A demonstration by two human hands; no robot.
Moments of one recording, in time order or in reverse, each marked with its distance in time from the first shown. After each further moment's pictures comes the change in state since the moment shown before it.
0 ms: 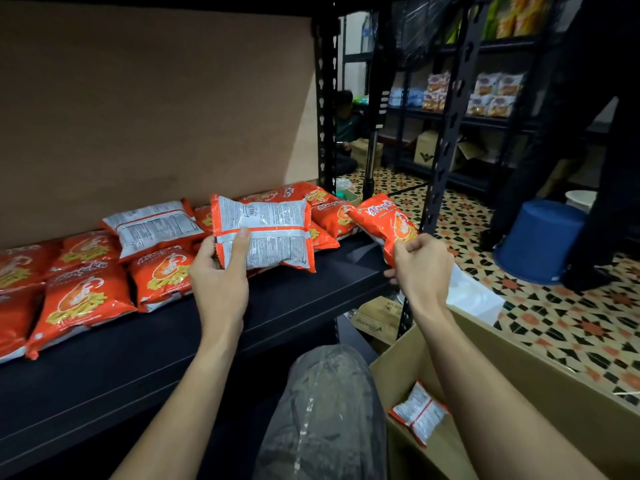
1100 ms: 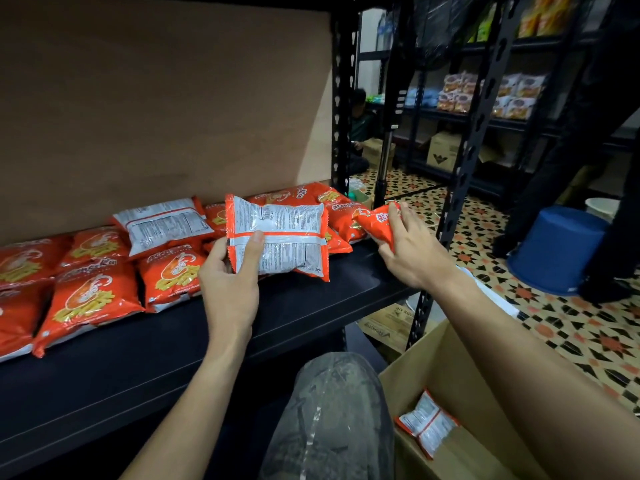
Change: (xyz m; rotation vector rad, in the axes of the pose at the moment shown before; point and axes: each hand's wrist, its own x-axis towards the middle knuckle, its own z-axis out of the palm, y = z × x) left_hand -0.002 0.002 0.000 -0.003 -0.035 -0.024; right_hand 0.050 -0.005 0.016 -0.710 -0.474 -0.496
